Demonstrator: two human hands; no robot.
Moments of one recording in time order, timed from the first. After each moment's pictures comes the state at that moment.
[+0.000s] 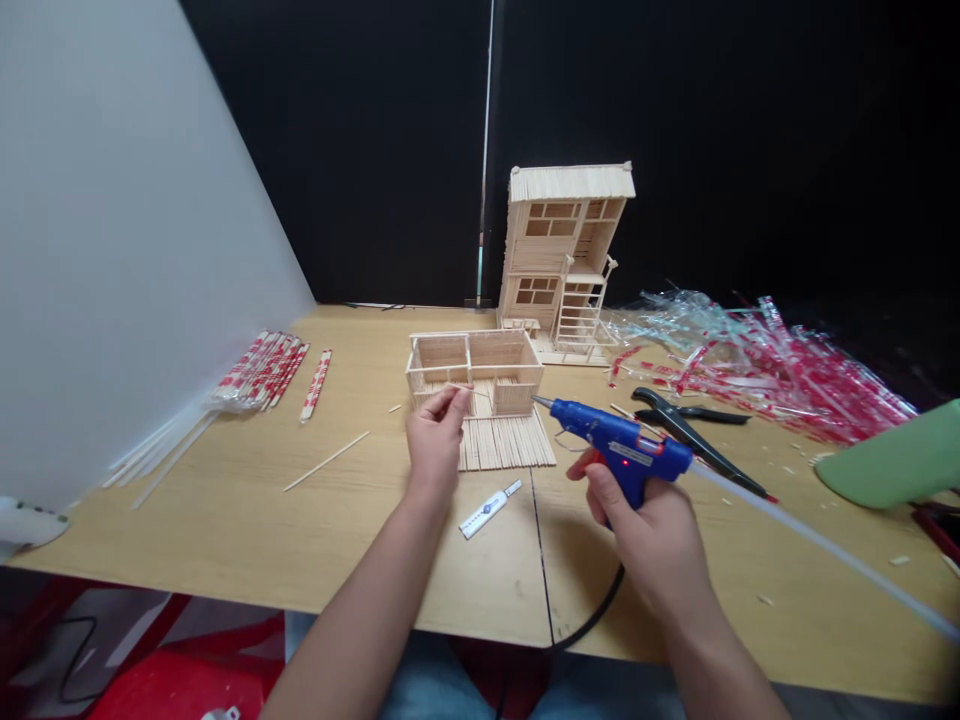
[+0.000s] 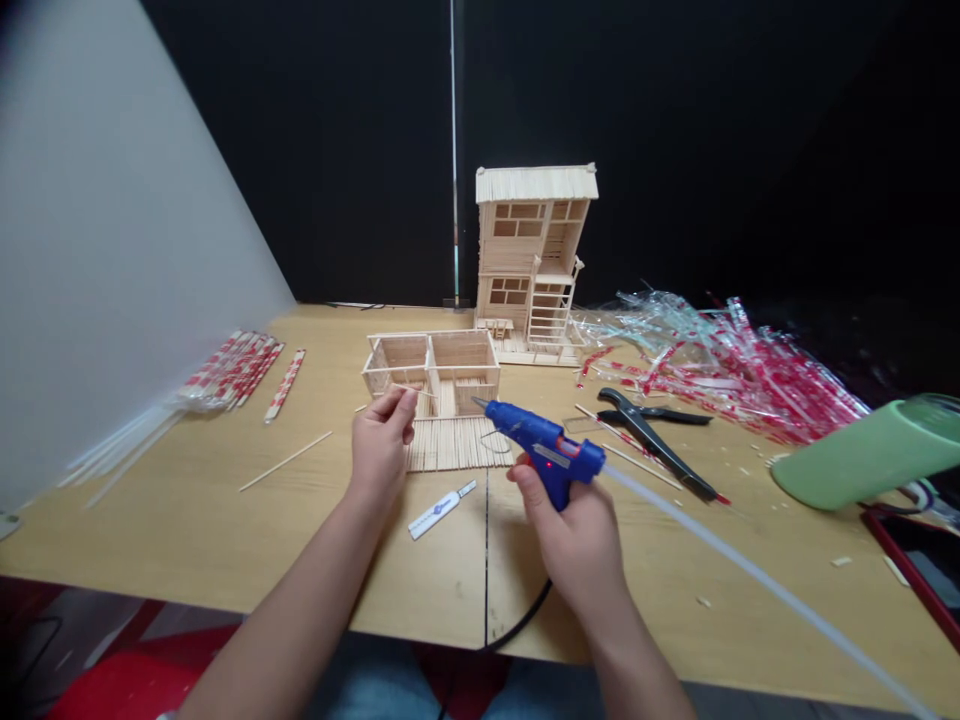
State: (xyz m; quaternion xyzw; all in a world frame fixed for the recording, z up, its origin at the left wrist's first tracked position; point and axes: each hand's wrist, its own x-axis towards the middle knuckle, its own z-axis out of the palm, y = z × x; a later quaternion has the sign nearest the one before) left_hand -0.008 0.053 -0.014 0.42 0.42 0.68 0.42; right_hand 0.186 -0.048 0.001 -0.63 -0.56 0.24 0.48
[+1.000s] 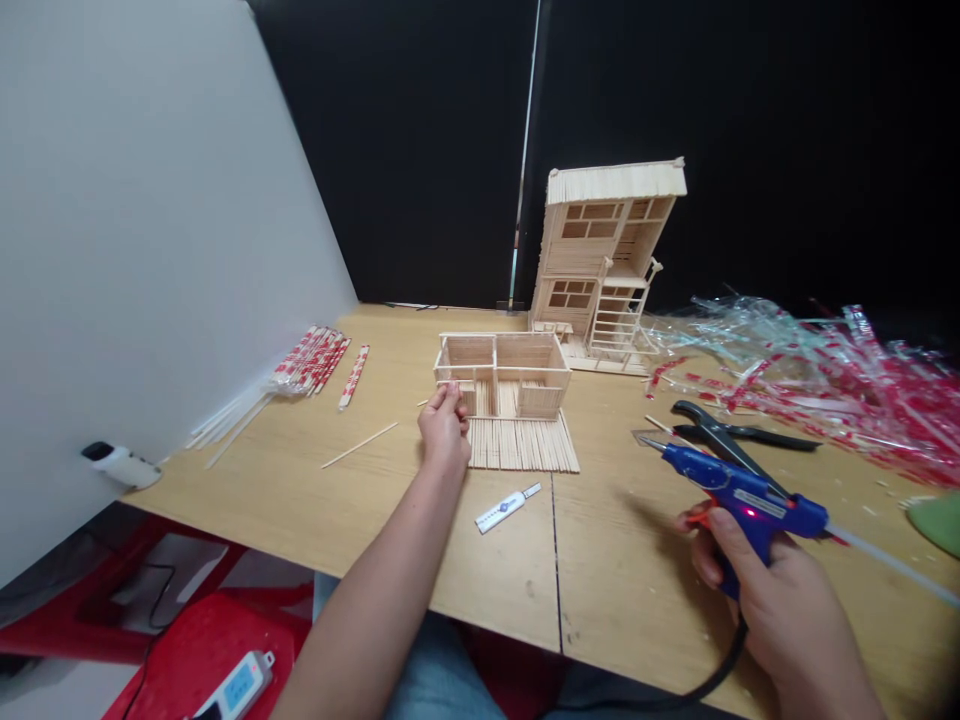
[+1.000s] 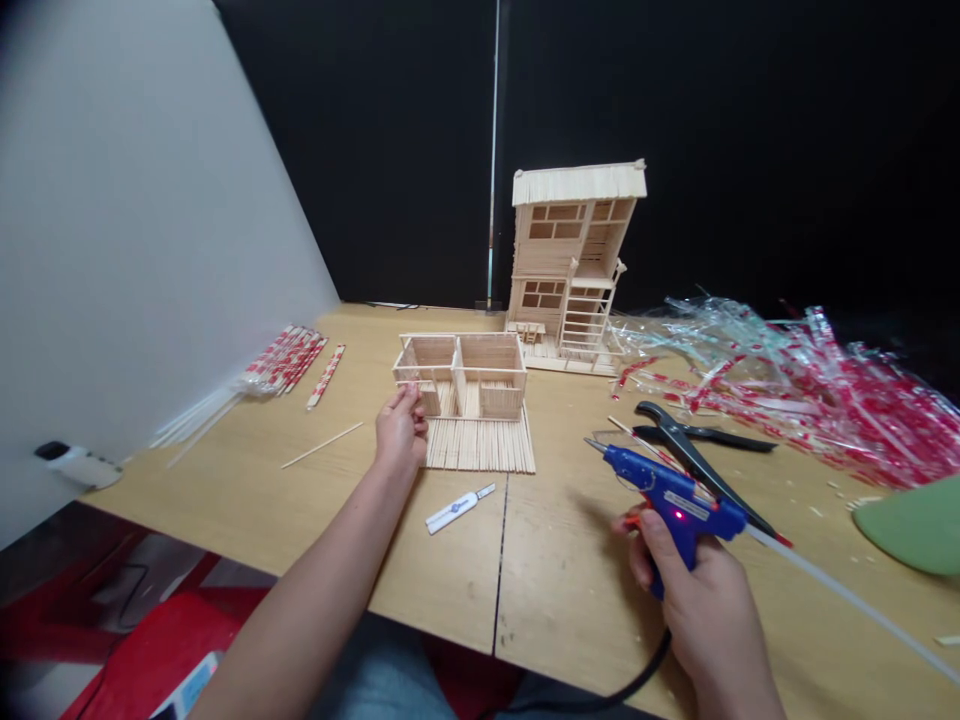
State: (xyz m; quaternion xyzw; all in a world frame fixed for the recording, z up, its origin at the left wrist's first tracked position) left_hand -0.021 0.082 -0.032 0.14 0.42 0.74 0.50; right_hand 0.268 -0.065 -0.039 -0.68 -0.48 0.32 0.46
